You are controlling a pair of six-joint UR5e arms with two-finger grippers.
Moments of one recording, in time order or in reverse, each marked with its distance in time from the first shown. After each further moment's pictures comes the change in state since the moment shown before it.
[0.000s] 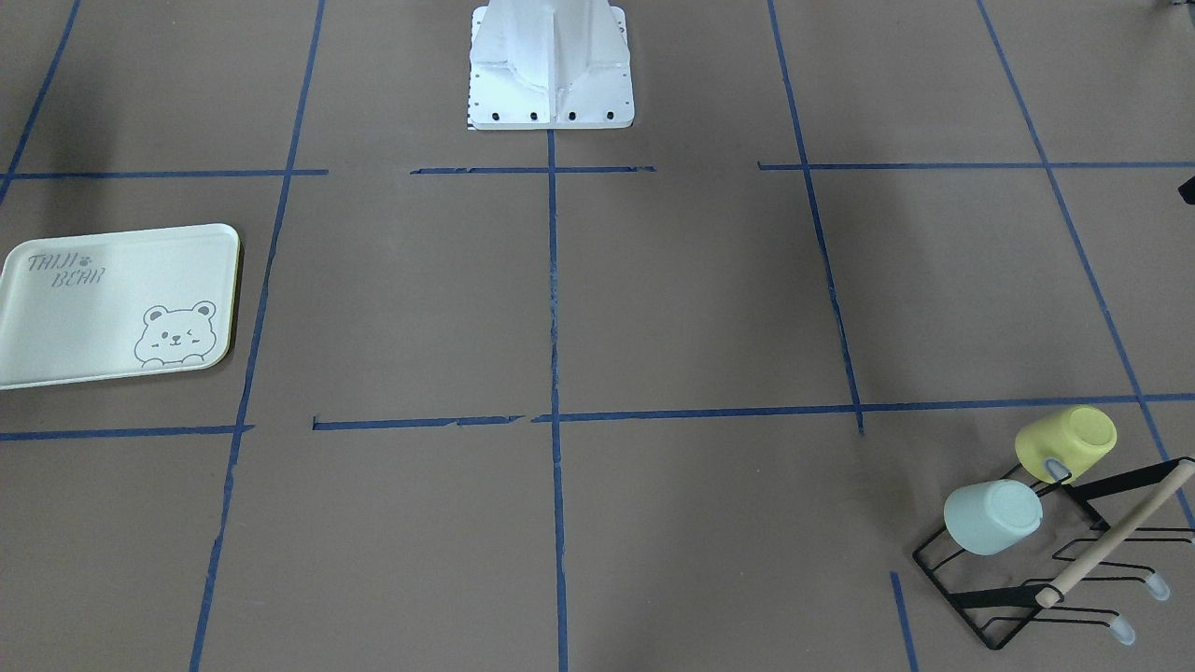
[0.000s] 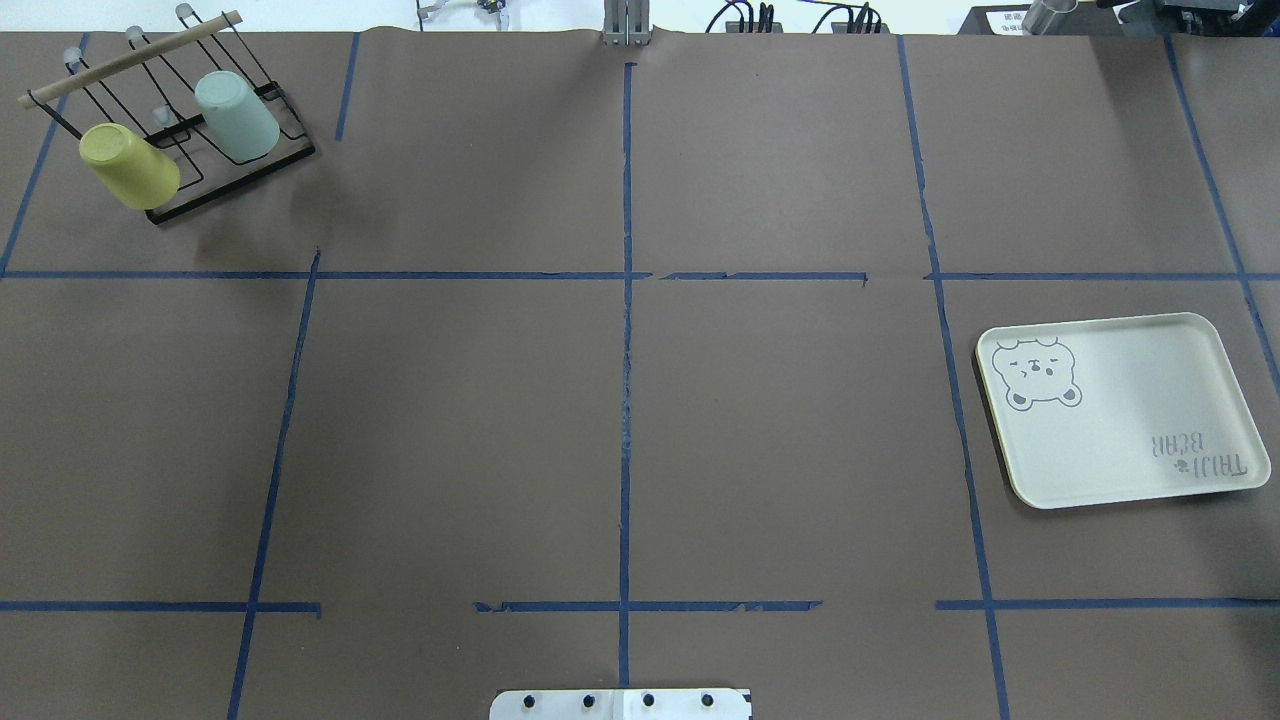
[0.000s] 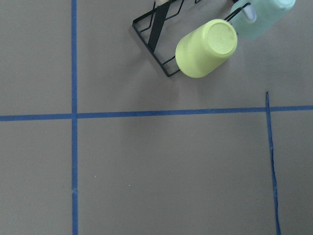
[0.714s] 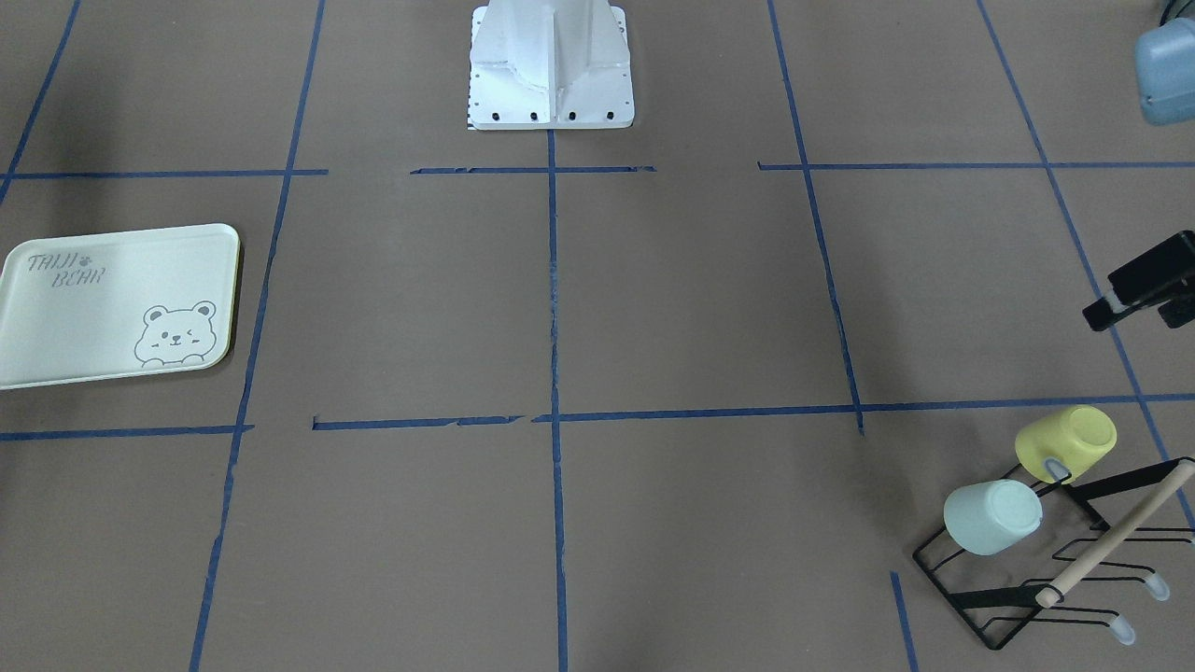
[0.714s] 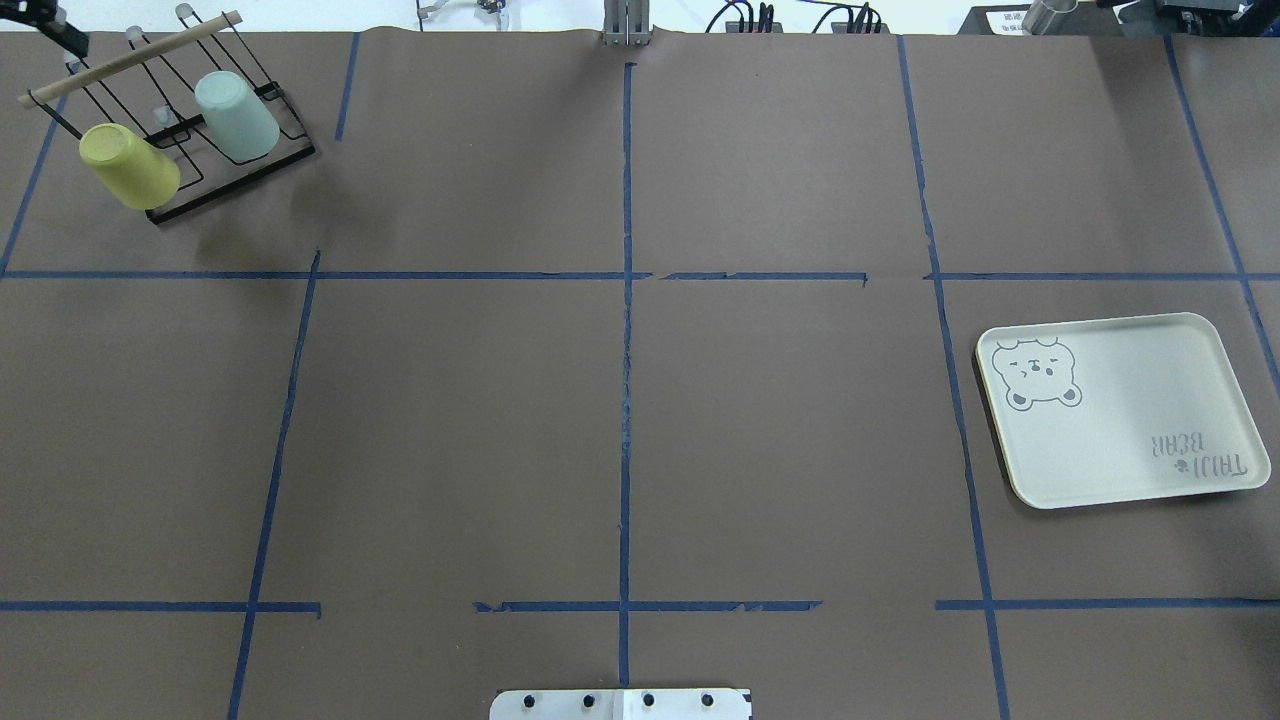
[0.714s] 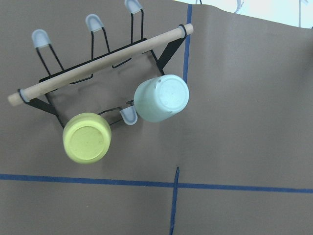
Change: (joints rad) left arm 0.158 -0.415 0.226 0.029 0.069 -0.413; right arm -0.001 0.003 0.047 0.001 0.084 0.109
